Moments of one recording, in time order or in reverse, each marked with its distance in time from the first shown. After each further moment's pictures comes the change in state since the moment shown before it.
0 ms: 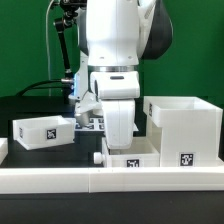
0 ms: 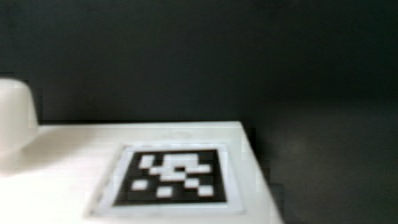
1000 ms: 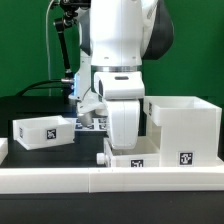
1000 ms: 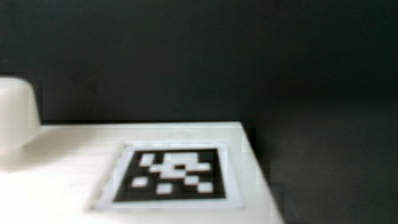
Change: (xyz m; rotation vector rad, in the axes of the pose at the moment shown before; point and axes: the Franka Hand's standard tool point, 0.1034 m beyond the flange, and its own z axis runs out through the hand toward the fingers) arm 0.004 0.000 0.000 0.005 -0.011 -0.032
